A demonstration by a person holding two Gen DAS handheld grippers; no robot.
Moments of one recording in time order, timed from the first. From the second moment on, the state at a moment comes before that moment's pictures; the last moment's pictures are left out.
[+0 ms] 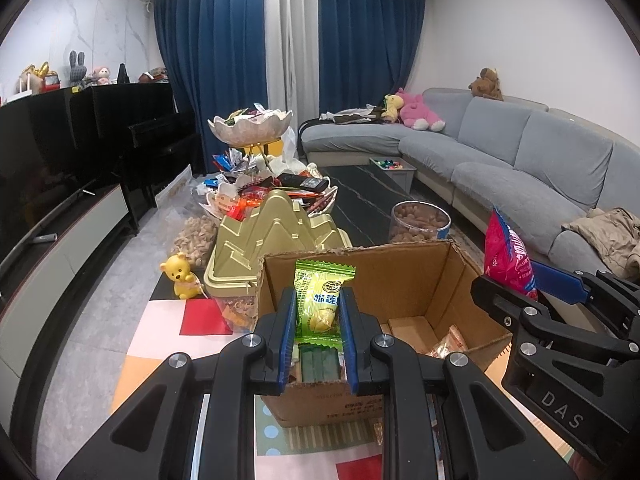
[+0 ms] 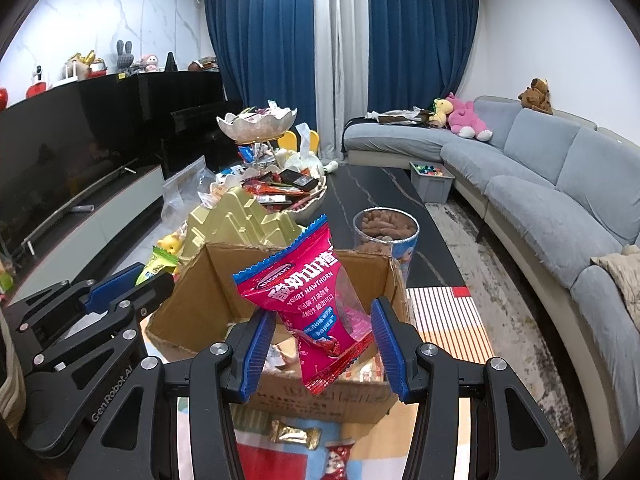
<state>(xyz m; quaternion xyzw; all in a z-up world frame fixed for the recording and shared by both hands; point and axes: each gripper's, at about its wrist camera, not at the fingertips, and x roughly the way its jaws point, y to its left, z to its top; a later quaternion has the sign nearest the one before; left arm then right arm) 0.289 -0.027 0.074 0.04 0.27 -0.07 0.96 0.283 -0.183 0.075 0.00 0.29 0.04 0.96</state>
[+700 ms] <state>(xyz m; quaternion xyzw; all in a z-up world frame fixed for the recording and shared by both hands) 0.326 -0.029 0.052 0.04 0.28 -0.07 0.96 0.319 -0.184 0.056 0.00 0.31 0.03 0.95</state>
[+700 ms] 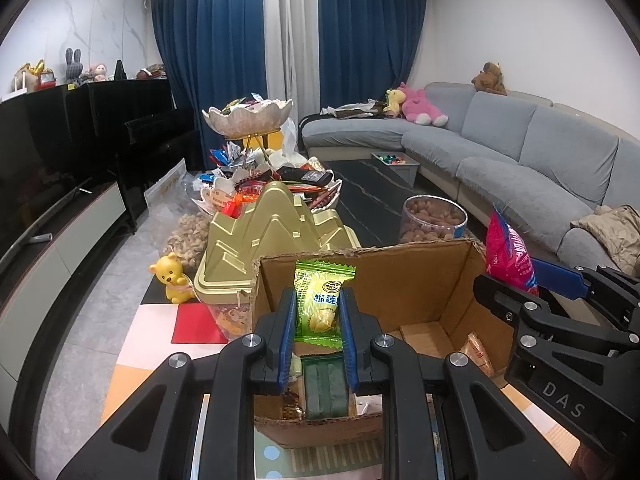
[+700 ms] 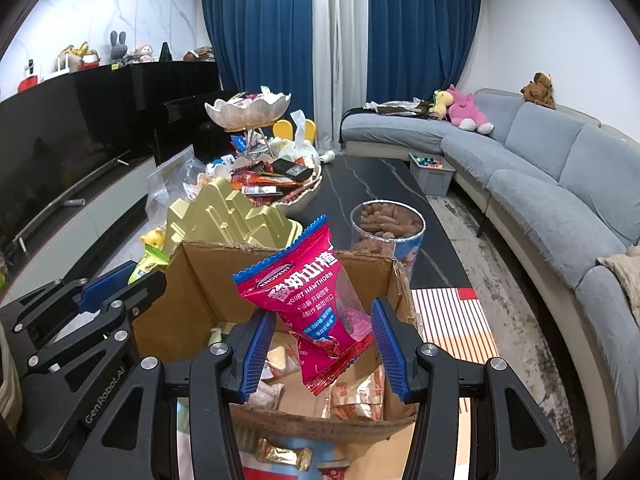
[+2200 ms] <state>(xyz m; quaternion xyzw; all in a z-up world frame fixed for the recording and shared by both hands) 0.297 -0.019 0.057 0.05 0.27 -0.03 0.96 0.303 -0.192 0.059 0.00 0.31 0.01 0.95</state>
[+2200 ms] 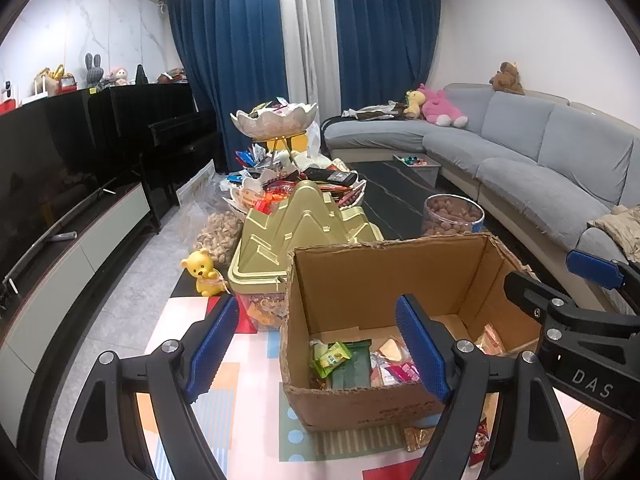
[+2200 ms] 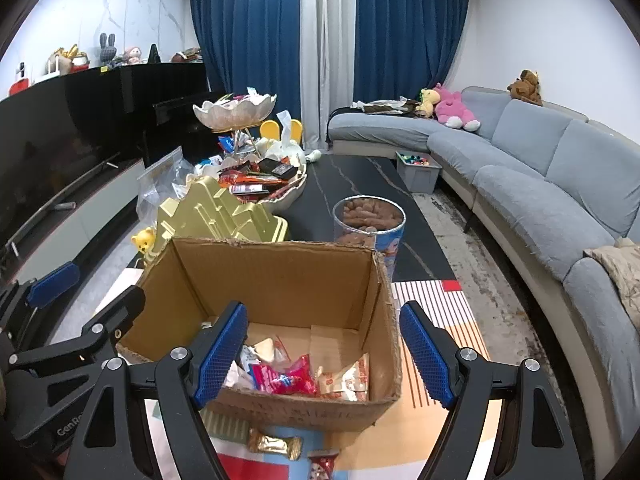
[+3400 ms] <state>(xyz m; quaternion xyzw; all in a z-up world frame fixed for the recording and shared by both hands) 0.238 -0.035 0.047 0.10 0.28 -0.08 0.95 0.234 -0.206 0.055 0.00 0.32 -0.02 0.95</state>
